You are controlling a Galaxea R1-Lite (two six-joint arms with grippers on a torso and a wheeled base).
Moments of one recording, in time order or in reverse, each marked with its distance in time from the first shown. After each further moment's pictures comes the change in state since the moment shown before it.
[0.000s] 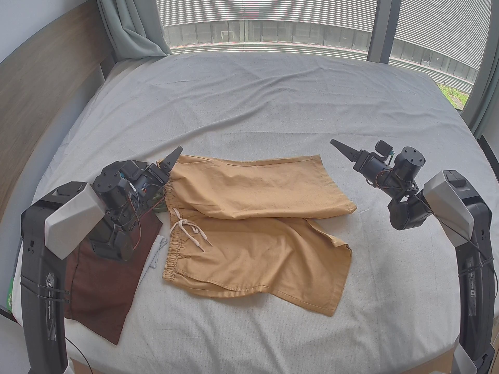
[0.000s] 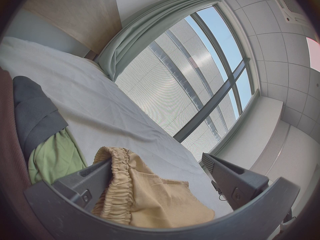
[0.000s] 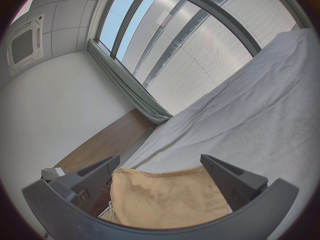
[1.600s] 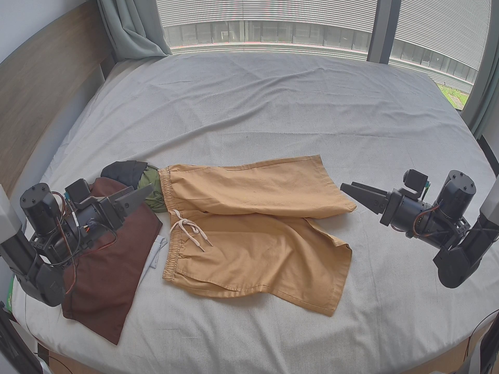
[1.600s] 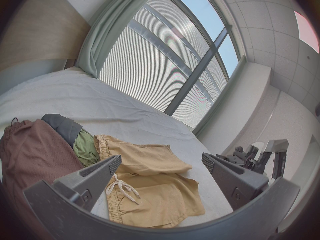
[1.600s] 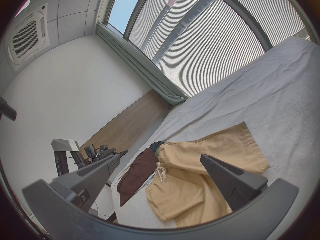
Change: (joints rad) left arm 0.071 -0.622 0.843 -0.002 -0.269 0.293; right arm 0.158 -0.628 1.061 -0.239 0.005 -0.154
